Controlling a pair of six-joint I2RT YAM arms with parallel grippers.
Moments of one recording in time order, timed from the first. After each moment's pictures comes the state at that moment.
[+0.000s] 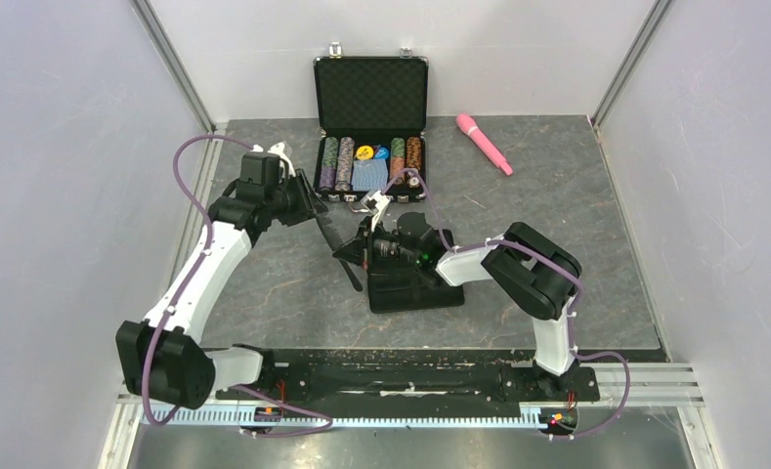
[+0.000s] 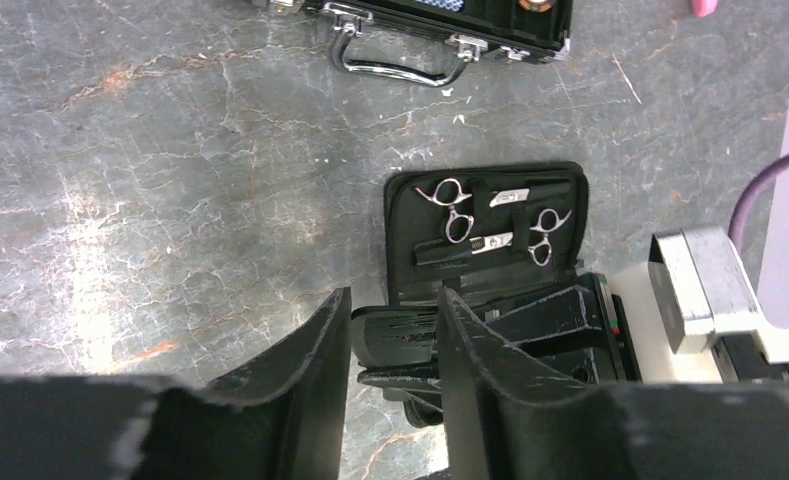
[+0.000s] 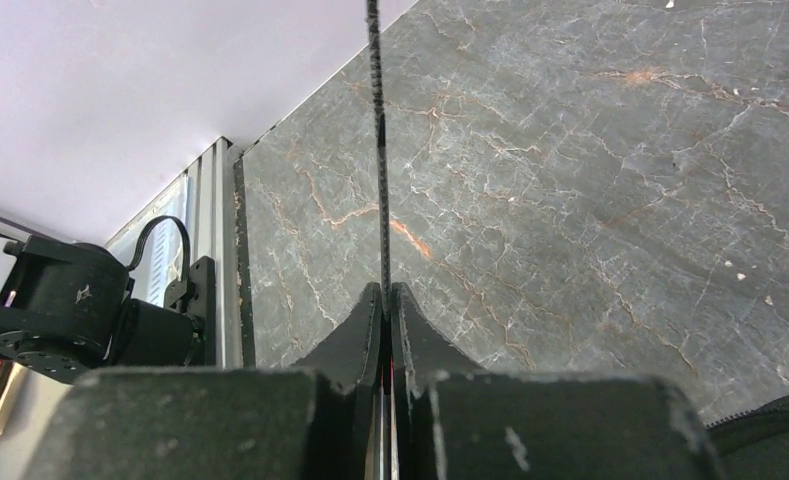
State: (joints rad) left arm -0.22 1.27 1.11 -0.60 0.18 -0.50; right arm 0.86 1.97 0.94 0.93 -0.45 0.51
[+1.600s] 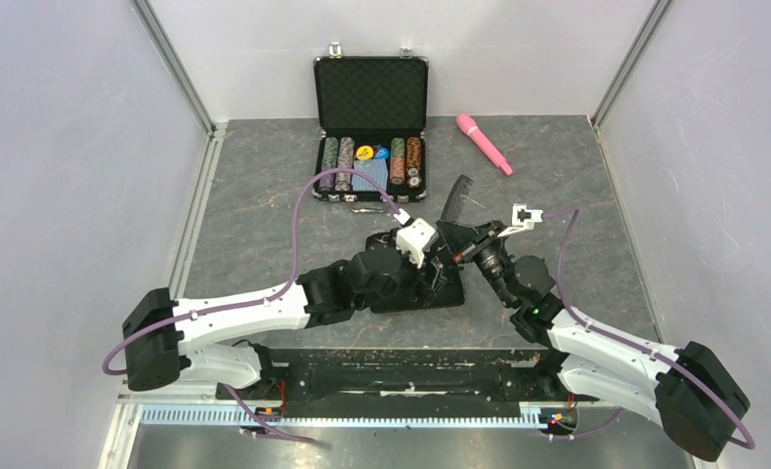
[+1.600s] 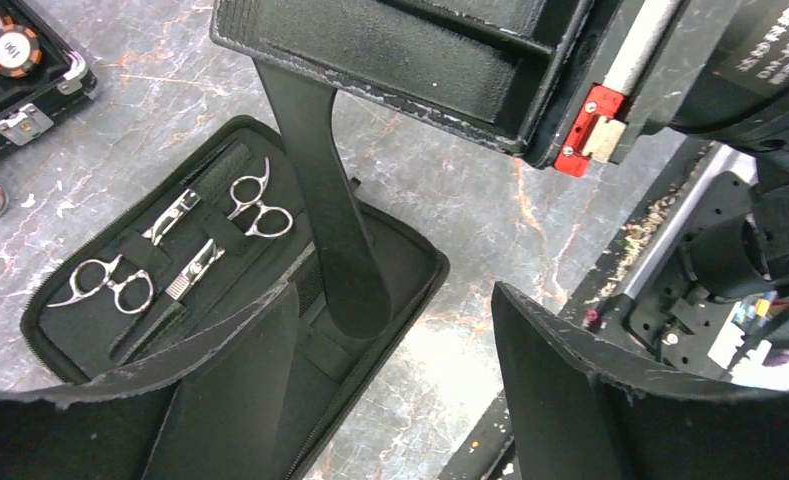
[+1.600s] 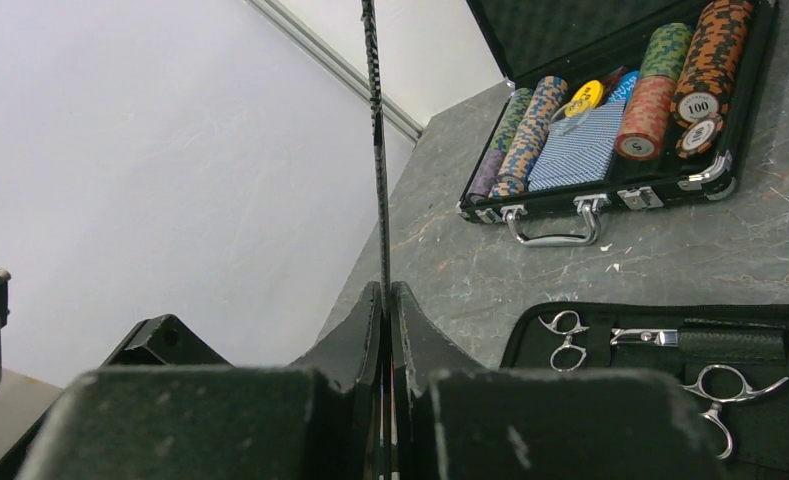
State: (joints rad) left arm -1.17 1.25 0.87 0.00 -0.25 -0.27; right arm 0.75 0.94 0.31 0.81 0.23 0.79
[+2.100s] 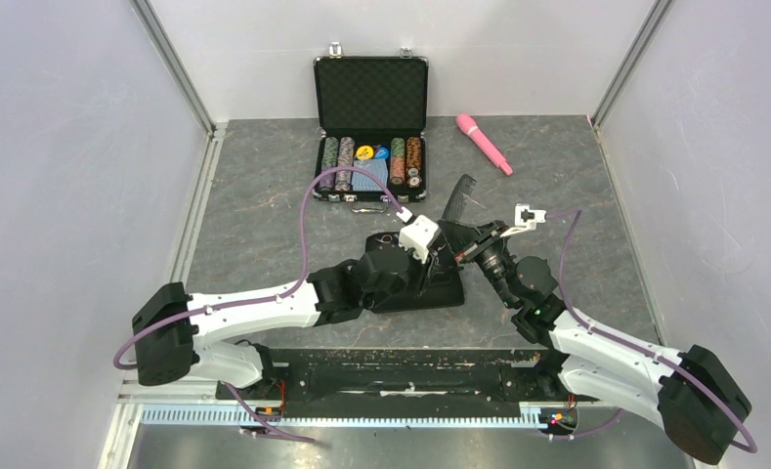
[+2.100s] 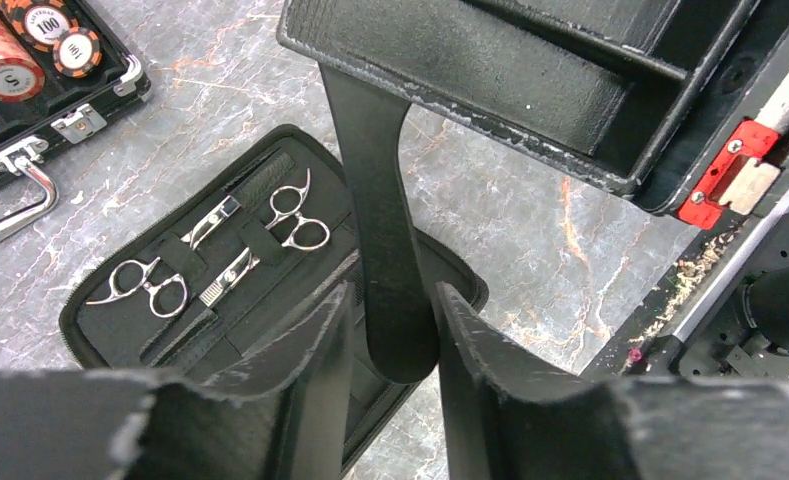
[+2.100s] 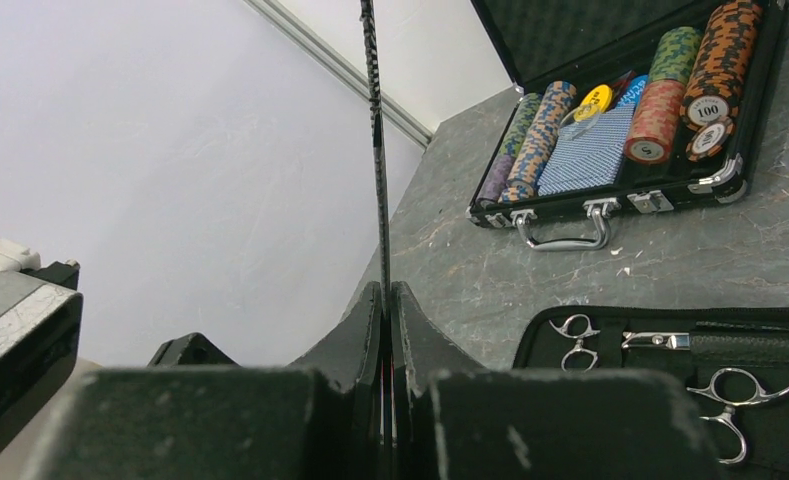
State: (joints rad) left arm -1.18 1.32 0.88 0.06 -0.35 -0.25; right arm 0.75 0.92 0.31 0.80 0.23 0.81
